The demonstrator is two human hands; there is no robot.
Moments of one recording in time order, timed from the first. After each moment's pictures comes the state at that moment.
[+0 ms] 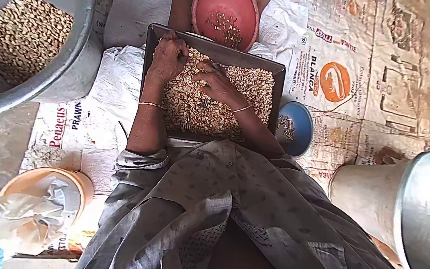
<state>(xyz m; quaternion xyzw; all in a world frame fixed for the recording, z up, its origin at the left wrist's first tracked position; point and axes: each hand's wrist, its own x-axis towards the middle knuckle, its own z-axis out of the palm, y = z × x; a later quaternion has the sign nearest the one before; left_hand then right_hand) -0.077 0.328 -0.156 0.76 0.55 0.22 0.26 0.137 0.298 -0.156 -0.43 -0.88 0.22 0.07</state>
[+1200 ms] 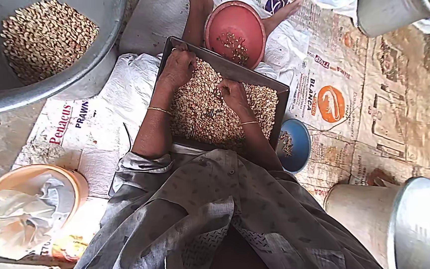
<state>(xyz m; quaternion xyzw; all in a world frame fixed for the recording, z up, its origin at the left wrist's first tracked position) -0.083 0.333 -0.155 0.77 0.55 0.21 0.25 0.158 0.307 -0.165 -0.58 -0.78 0.20 0.11</state>
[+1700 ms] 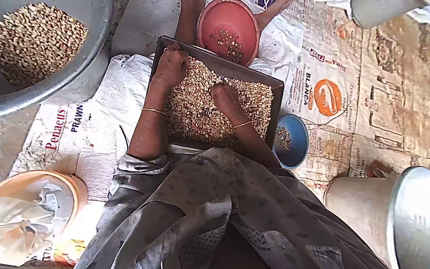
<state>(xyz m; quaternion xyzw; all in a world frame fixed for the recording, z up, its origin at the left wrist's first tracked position) -0.083 0.329 -0.153 0.77 0.56 0.21 0.25 0.131 0.280 -0.146 -0.58 -0.80 0.13 -0.06</state>
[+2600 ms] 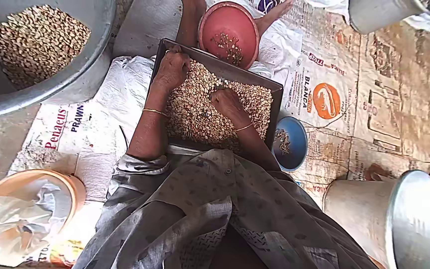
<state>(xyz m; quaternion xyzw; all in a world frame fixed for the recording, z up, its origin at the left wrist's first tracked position) -0.082 0.330 -0.155 0.77 0.56 0.21 0.24 0.144 0.282 -0.145 -0.53 -0.83 0.15 -0.08</state>
